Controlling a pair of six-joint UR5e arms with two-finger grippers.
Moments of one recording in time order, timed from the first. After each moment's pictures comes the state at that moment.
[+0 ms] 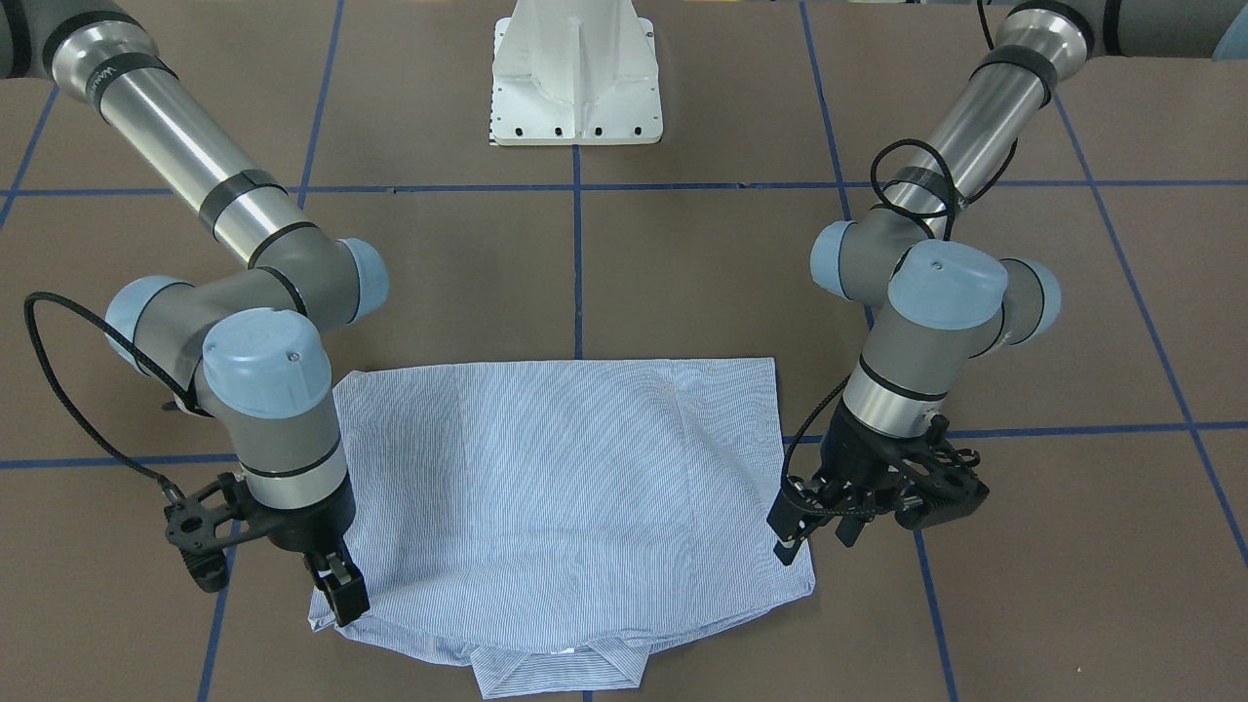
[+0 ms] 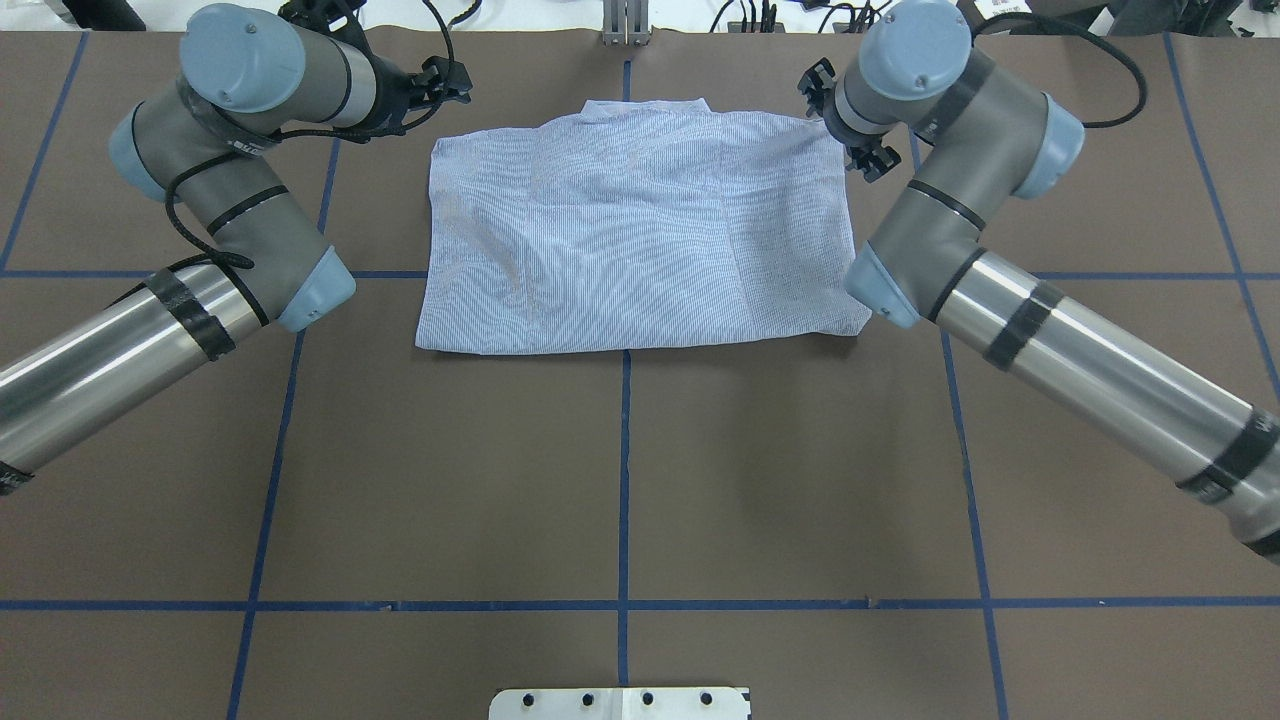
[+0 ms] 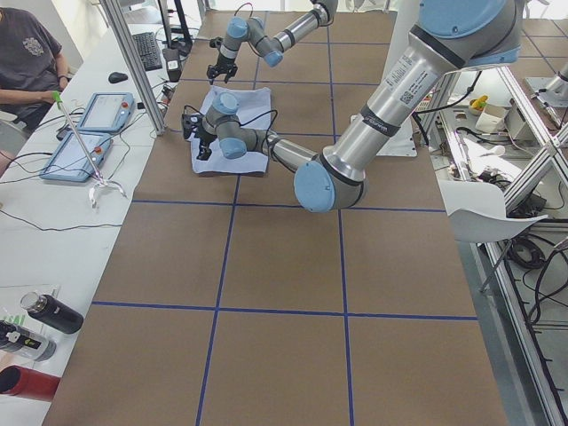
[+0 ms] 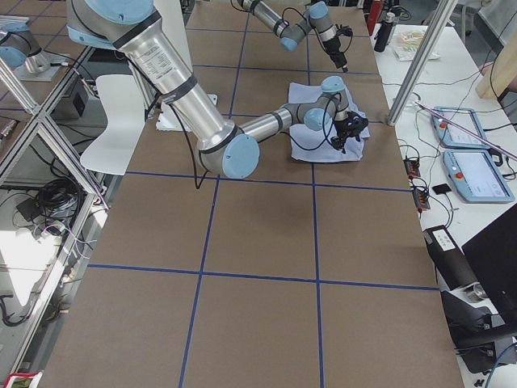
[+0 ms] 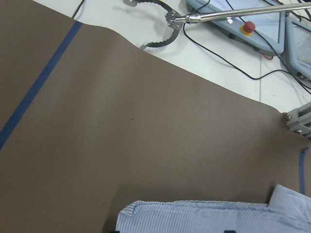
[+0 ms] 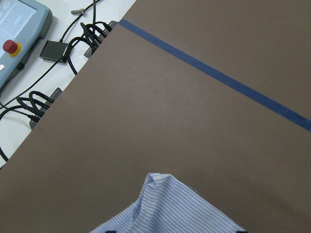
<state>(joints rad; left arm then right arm) -0.87 -2.27 -1.22 -2.38 -1.78 -1.41 0.84 -0.90 1.29 -1.14 1.73 1.91</state>
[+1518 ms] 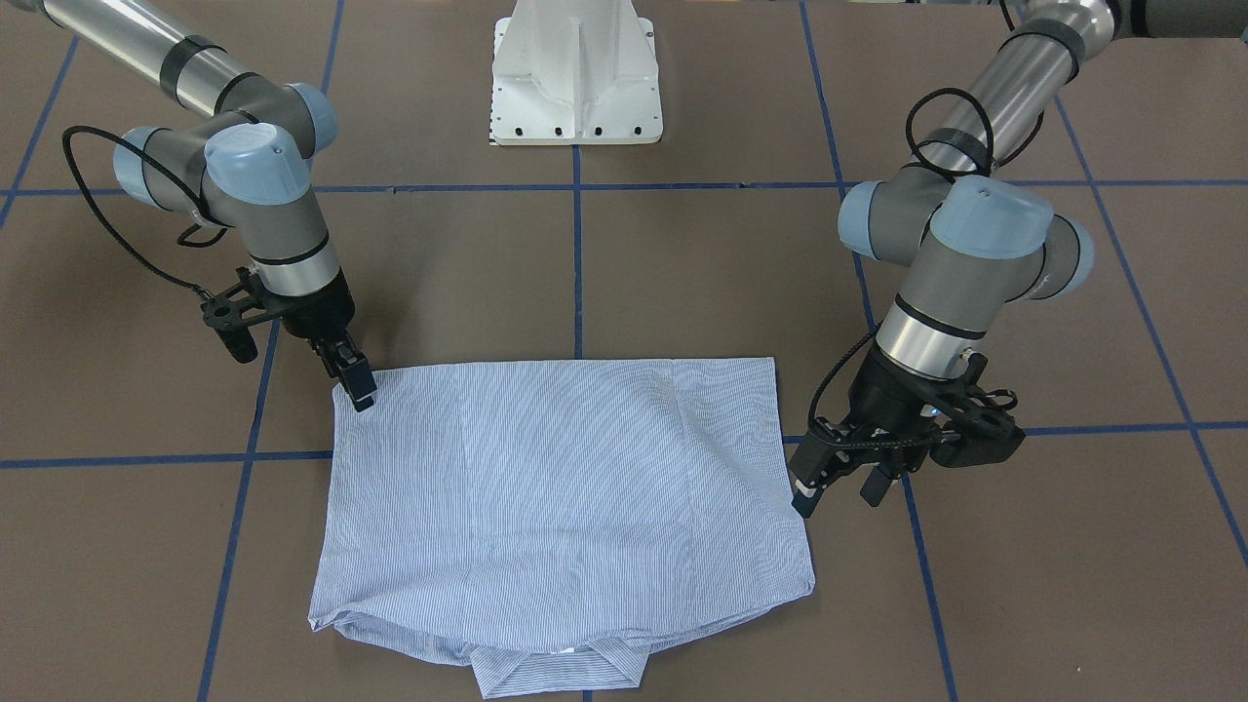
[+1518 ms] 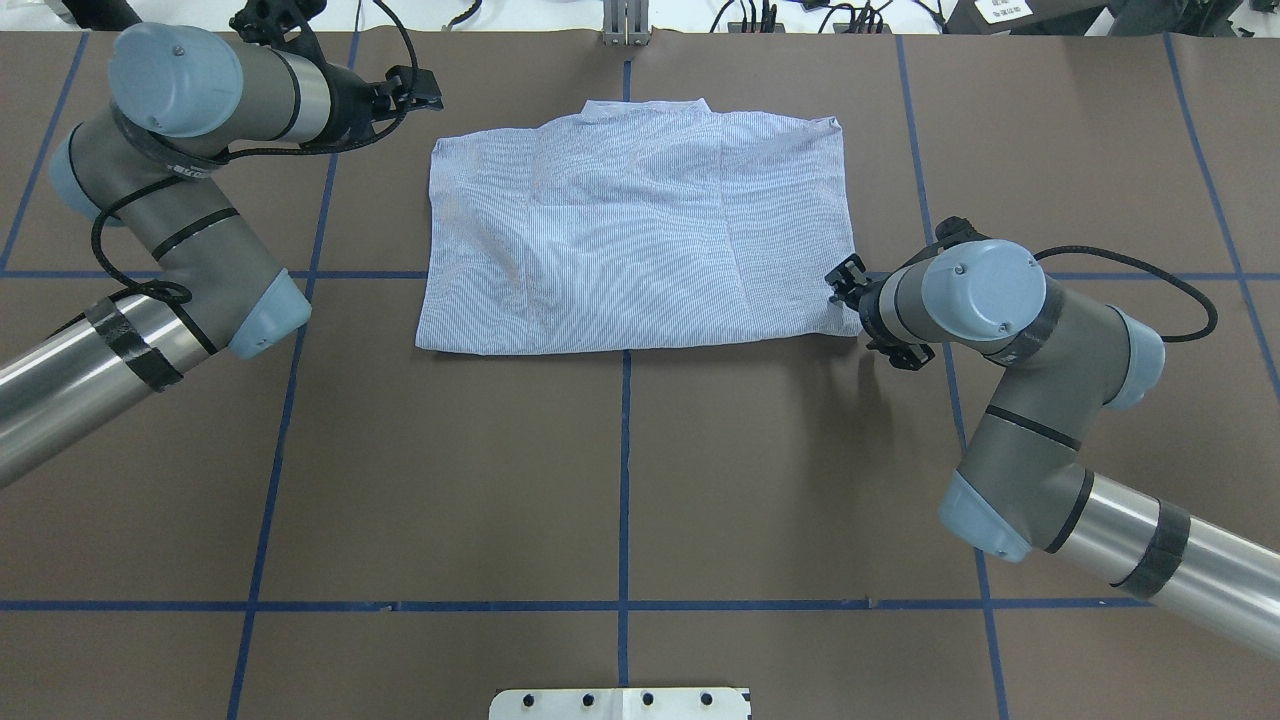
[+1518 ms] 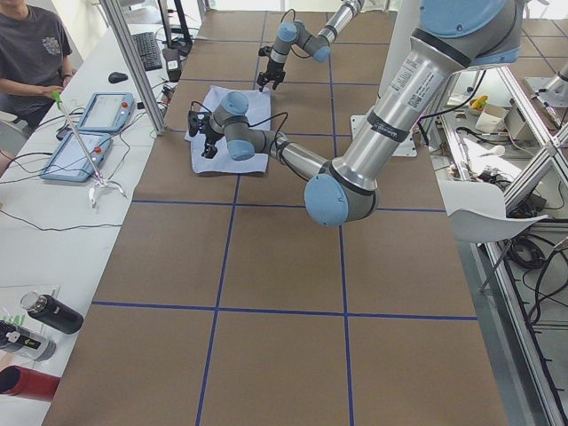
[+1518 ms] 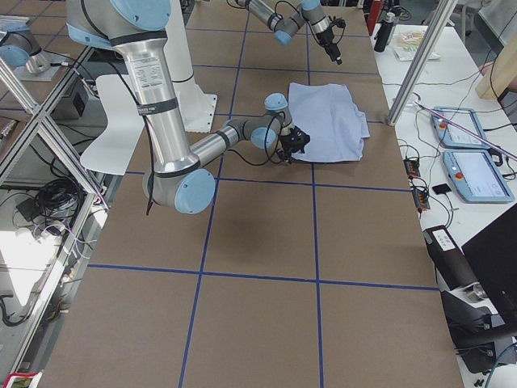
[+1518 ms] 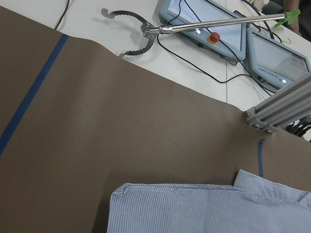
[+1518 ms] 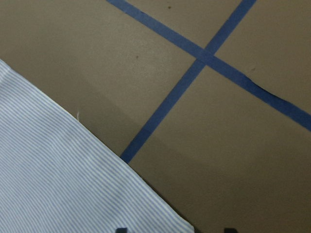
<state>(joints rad) -0.88 -2.17 -1.35 -2.38 -1.78 -1.39 0.63 -1.23 1.65 -1.15 1.68 2.05</state>
